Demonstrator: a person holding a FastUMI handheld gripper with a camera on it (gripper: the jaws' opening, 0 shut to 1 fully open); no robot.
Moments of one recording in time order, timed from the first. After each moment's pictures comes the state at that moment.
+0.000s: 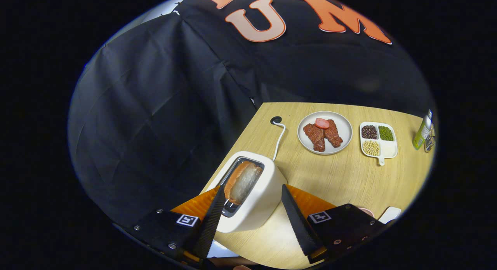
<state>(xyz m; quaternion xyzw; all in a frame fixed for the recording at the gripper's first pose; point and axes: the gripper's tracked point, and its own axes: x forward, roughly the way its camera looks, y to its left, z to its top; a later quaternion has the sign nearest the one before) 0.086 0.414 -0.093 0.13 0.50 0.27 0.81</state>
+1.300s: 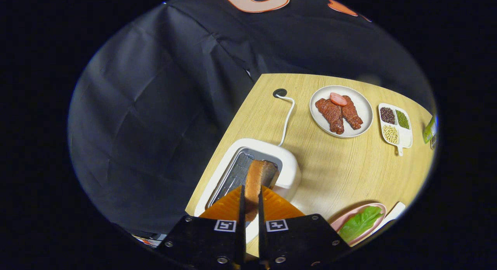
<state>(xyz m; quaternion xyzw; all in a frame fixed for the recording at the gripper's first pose) 0.083 0.457 -0.145 0.11 0.59 0.26 0.76</state>
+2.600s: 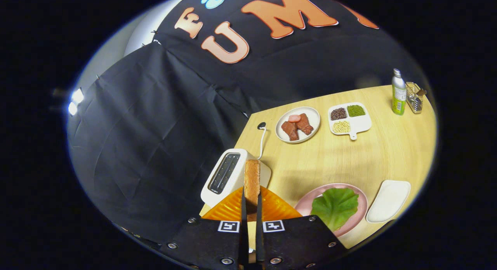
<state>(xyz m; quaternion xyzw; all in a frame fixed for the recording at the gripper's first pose) 0.012 0.275 -0.073 0.26 0.46 0.23 0.82</state>
